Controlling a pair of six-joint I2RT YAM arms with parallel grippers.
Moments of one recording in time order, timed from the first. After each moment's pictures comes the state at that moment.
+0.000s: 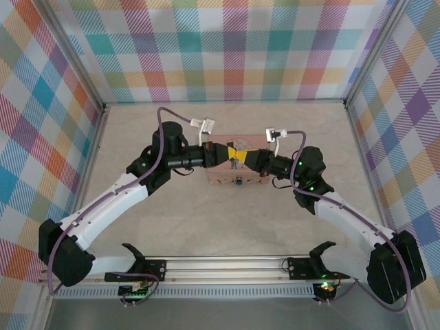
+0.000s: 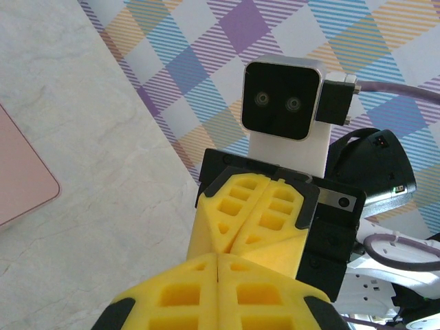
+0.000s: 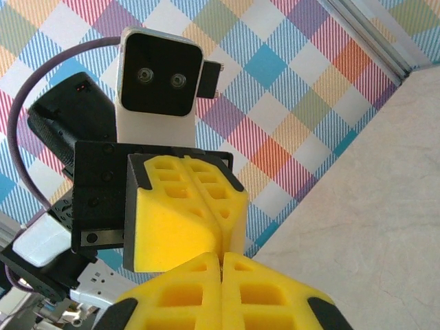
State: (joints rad) left arm -0.65 1.26 1.12 -0.09 0.64 -0.77; right arm 0.51 1.11 0.66 0.61 -0.78 0.95
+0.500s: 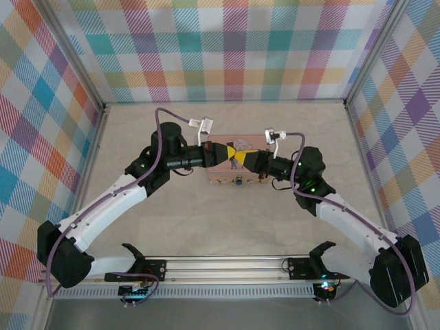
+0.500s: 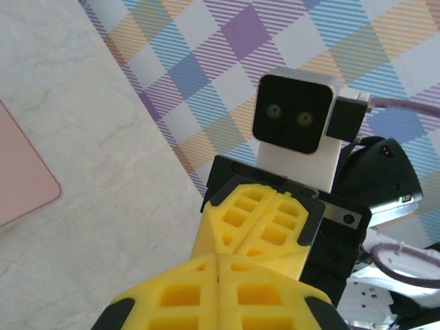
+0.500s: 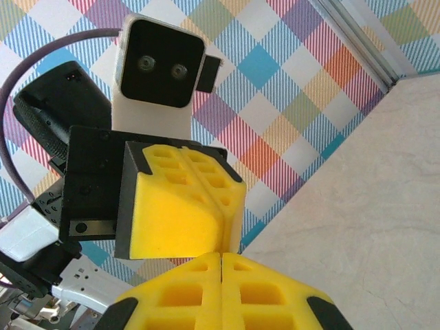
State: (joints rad) left arm -0.65 1.24 1.11 -0.08 0.62 -0.79; right arm 0.54 1.07 0.68 0.52 -0.74 0.86
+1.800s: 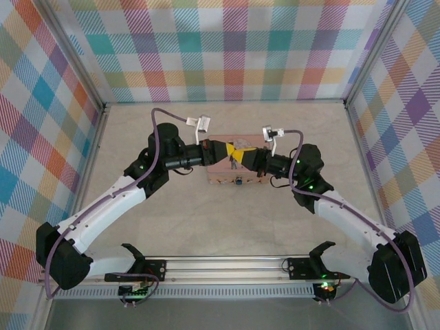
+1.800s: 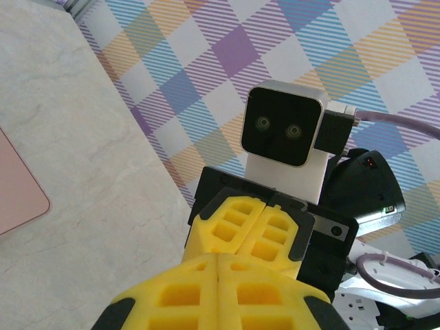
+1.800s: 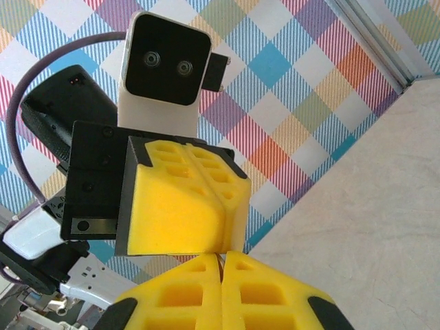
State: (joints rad) left arm -0.65 1.23 1.09 -0.02 0.60 -0.84; right arm 0.54 1.11 0.71 0.55 -0.76 0.87
